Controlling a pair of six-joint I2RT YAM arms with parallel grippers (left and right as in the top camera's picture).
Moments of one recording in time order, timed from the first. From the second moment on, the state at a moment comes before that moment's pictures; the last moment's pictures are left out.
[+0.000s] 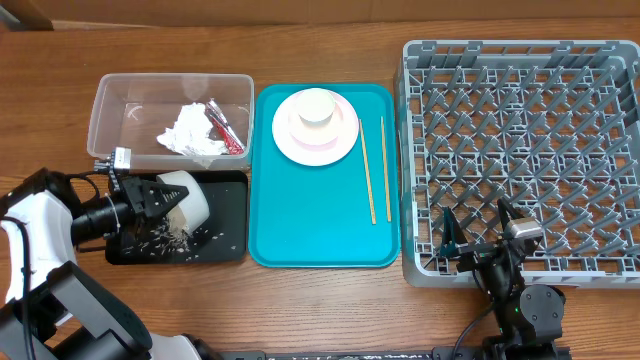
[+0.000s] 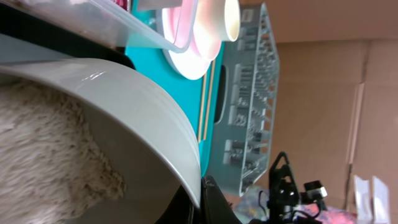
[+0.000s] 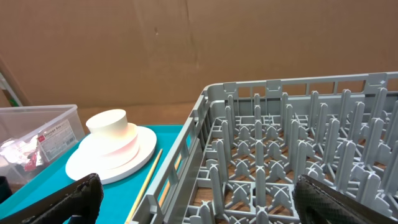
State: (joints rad) left arm 0.66 1.64 1.11 -1.28 1.10 0.38; right arm 0.12 0.01 0.02 -0.03 -0.09 0.15
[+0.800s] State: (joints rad) left arm 0.76 1.64 1.08 -1.27 1.31 0.48; right arm 0.12 0.01 0.02 -0.03 -0.09 0.15
